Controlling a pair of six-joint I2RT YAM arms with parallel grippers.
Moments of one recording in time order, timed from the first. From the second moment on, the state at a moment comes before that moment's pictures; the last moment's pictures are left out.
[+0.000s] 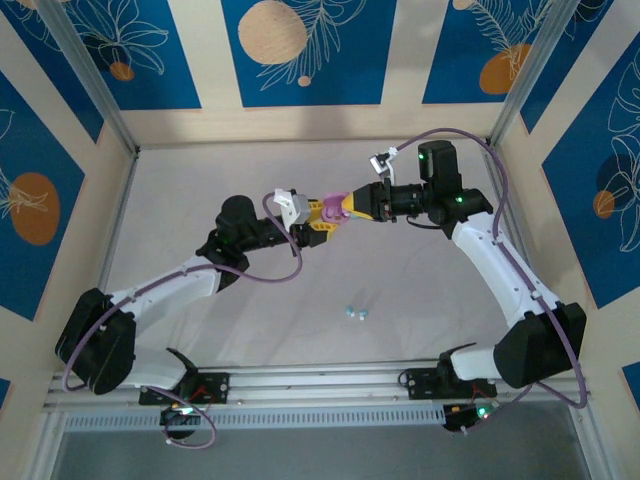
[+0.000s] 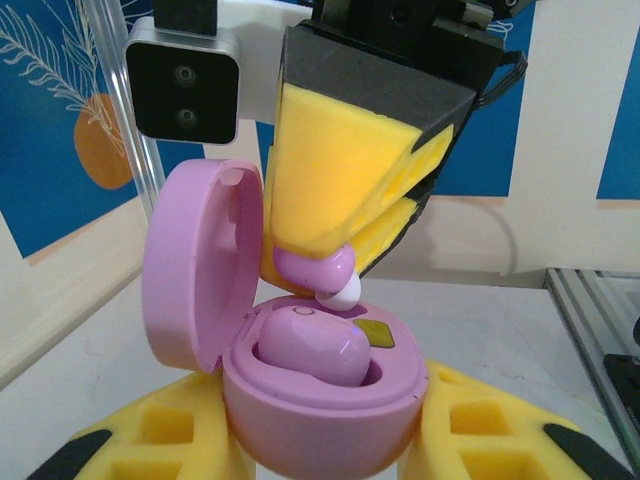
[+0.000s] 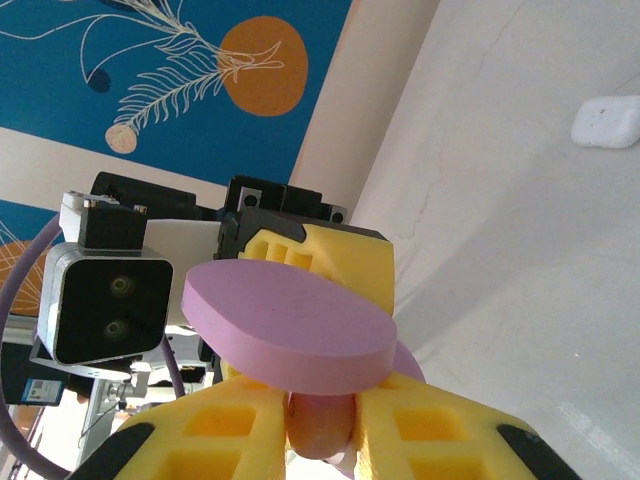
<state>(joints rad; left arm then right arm) -0.66 1.36 0.84 0.56 0.64 0.06 0.30 1.34 1.26 -0.52 -1.08 0.61</state>
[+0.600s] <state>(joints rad) -0.66 1.38 0.84 0.57 0.62 0.00 0.33 1.33 1.28 -0.54 -0.95 0.58</state>
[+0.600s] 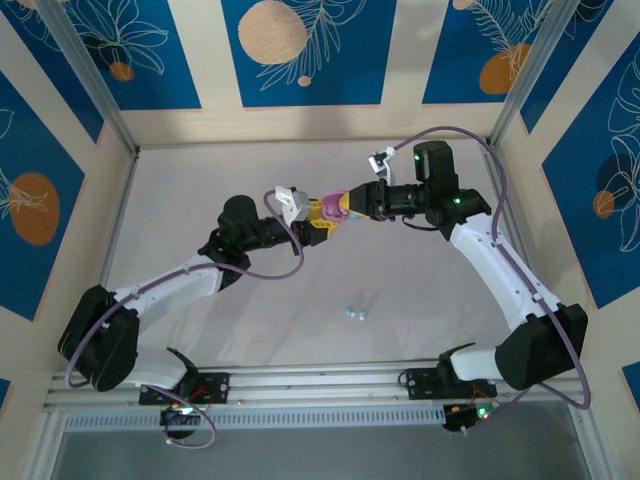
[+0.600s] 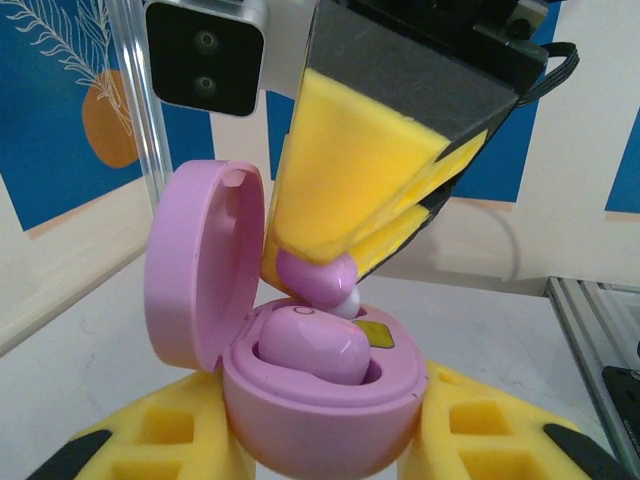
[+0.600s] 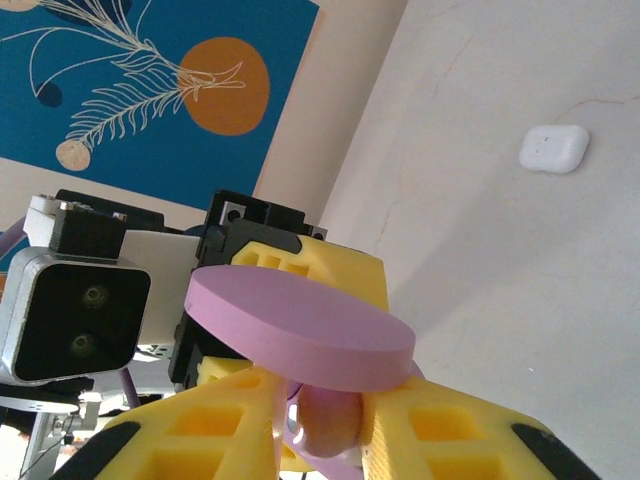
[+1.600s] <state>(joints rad) -0.66 1.38 0.83 0.61 0.62 0.00 0.35 1.29 1.32 -0.60 -0.84 0.55</state>
